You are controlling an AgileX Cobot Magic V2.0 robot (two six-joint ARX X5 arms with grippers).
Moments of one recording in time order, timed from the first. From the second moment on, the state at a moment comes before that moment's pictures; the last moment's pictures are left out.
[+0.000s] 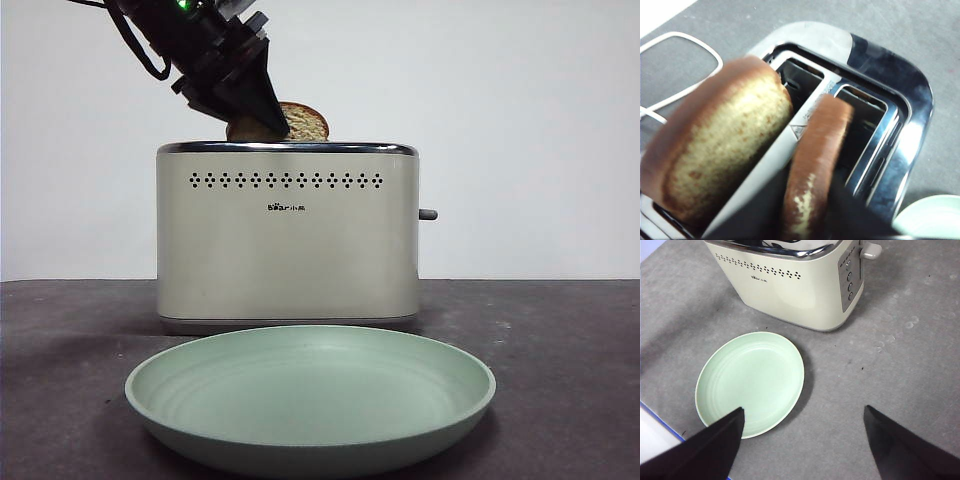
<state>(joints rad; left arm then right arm) -0.42 1.70 1.52 -0.51 0.38 0.37 0.16 0.65 0.97 -1.00 -0.47 -0.05</state>
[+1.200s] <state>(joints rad) -0.41 1.29 1.65 -0.78 0.42 0.18 0.16 0.77 0.97 -0.97 -0.47 0.00</state>
